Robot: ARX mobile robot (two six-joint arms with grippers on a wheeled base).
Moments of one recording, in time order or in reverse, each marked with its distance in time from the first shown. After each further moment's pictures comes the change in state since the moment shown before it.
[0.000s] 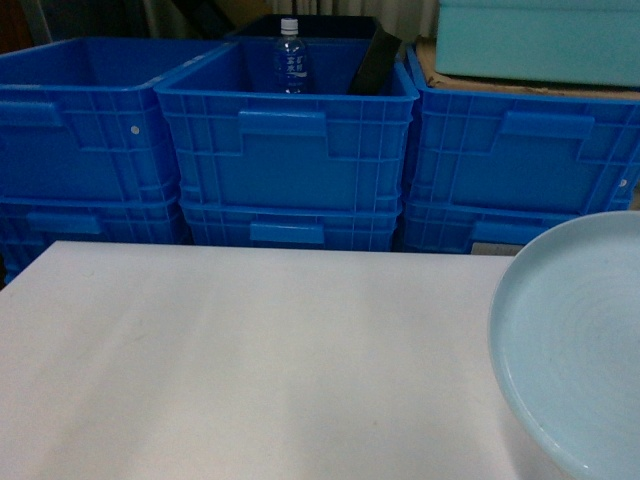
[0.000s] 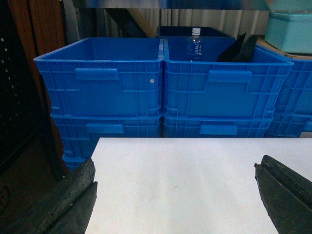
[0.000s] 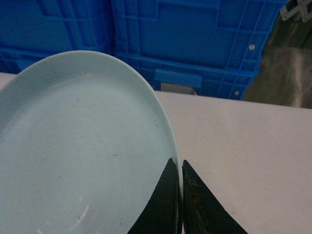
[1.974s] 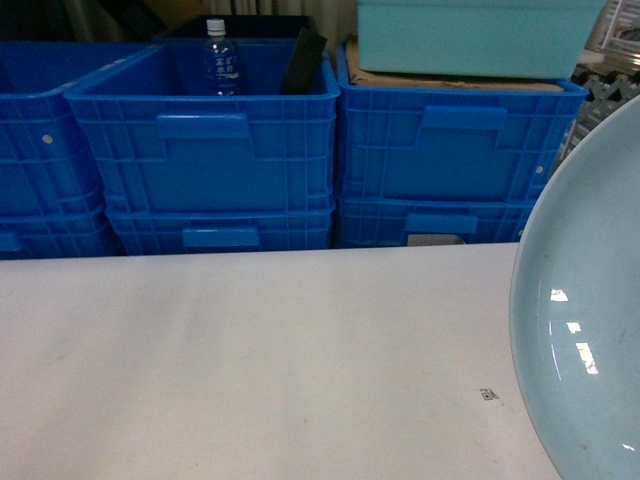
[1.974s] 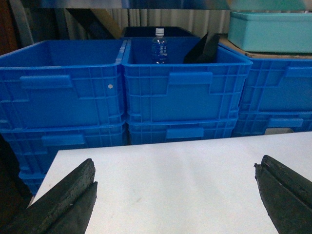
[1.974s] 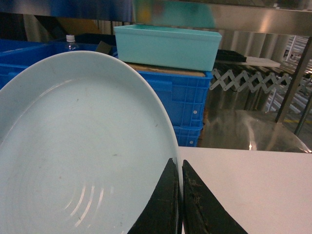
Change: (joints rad) left arm 0.000 0.000 0.000 0.000 0.000 0.000; right arm 0.299 -1.187 -0.175 -0.693 0.309 0.053
